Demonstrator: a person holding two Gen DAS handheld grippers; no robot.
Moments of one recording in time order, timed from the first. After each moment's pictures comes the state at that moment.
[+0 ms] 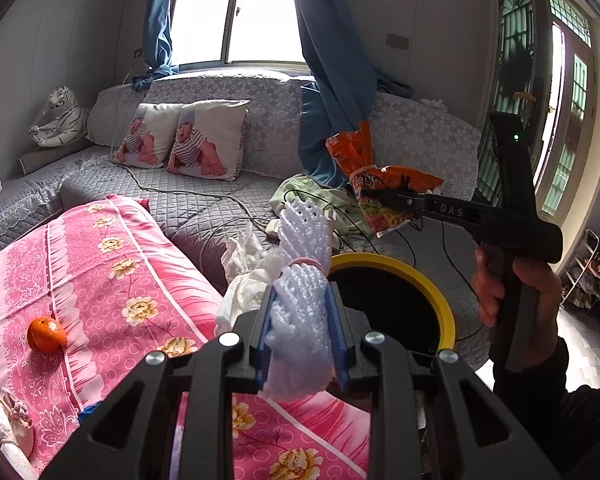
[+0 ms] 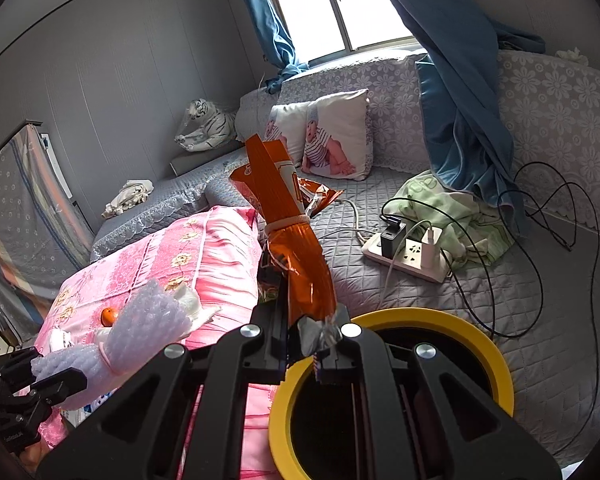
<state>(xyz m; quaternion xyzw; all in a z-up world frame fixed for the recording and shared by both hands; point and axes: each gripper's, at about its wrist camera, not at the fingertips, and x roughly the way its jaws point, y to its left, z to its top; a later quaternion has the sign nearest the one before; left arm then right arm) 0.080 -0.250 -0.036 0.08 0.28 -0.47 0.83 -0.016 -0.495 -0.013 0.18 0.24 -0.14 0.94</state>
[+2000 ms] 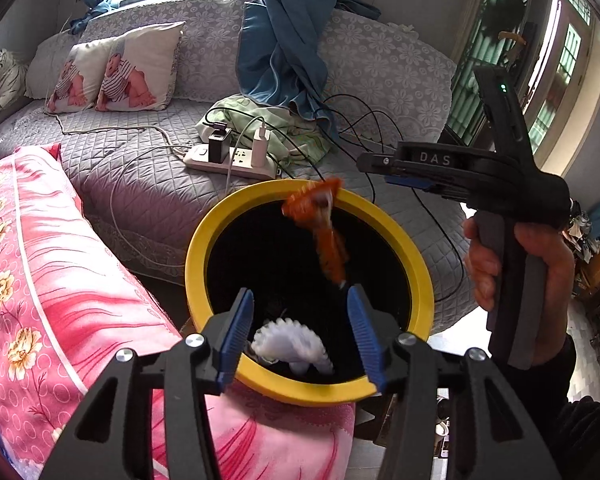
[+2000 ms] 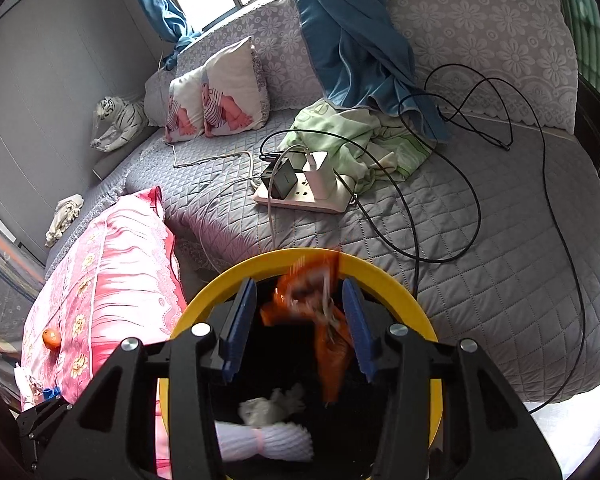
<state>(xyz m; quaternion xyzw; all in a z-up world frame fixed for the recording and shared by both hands) 0.074 -0.376 -0.116 0.12 0.39 -0.52 0.75 -0.049 -0.596 -0.096 0.29 0.31 -0.25 0.87</state>
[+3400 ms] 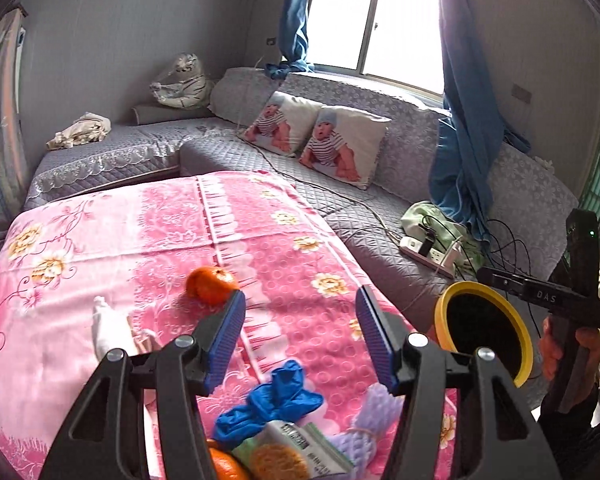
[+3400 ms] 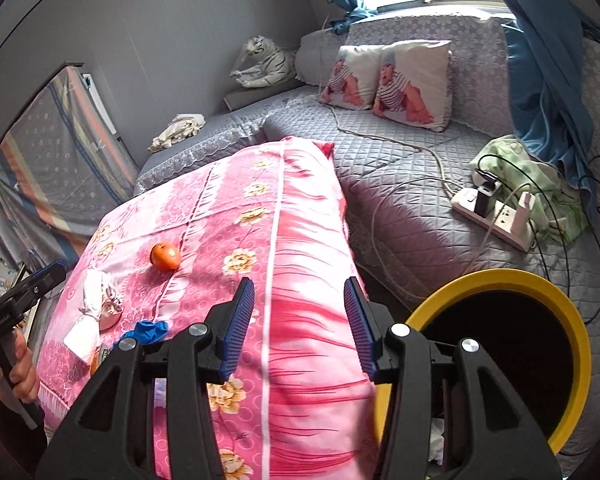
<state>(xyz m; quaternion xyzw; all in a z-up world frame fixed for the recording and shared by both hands) 0.150 -0.073 -0.026 0.00 0.31 -0.27 0.91 0.053 -0.391 -0.035 0.15 0.33 -0.01 0.93</state>
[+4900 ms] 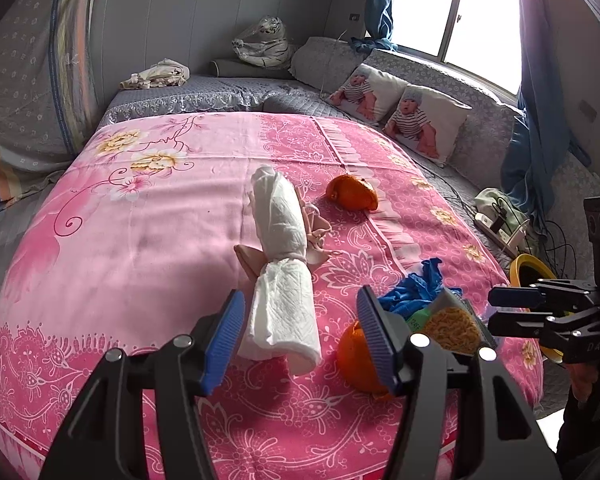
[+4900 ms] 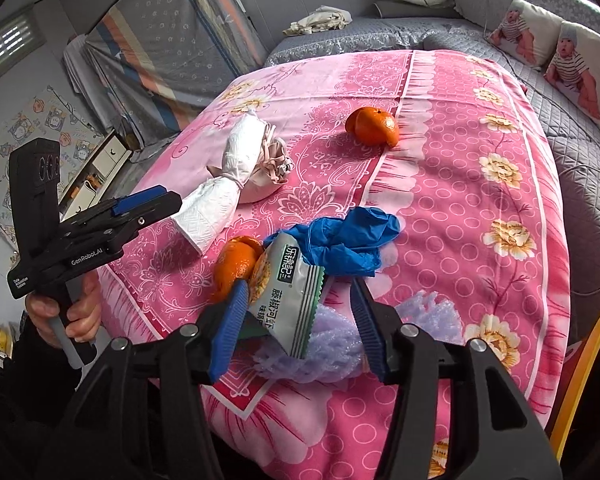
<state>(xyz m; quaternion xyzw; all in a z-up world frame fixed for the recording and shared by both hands) 0.126 0.050 -0.097 -0.03 0.37 -0.16 0.91 0.083 -0.190 -0.080 0.06 0.46 0.23 0.86</state>
